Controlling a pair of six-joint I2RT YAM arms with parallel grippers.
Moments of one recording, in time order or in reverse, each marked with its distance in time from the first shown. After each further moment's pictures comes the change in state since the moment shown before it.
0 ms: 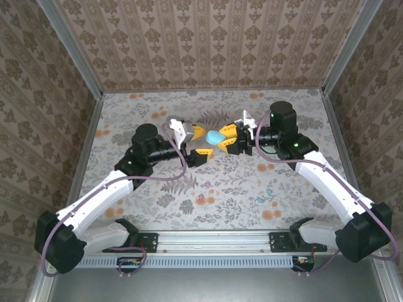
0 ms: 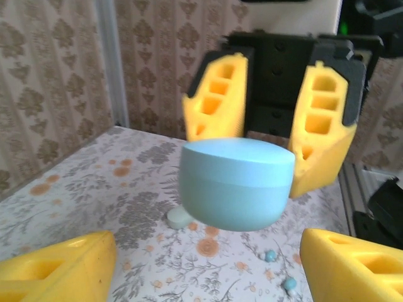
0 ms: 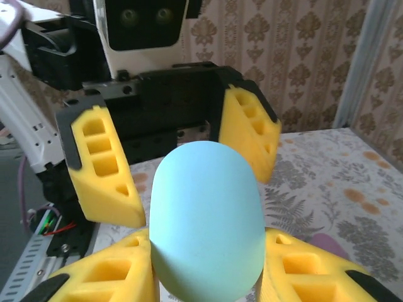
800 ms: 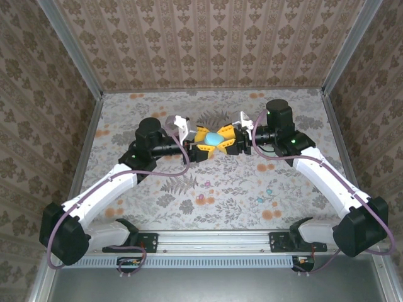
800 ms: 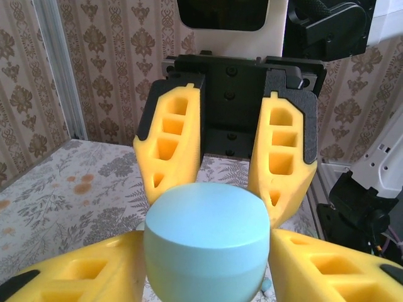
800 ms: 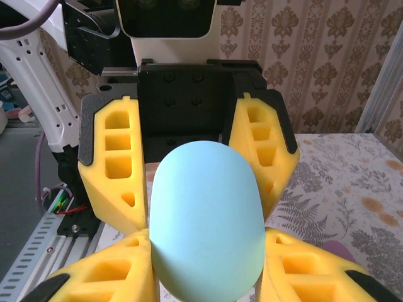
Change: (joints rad) left arm 0.014 0.070 0.054 0.026 0.133 -0.002; right arm 0.000 0.040 0.025 -0.039 -0.042 -0.095
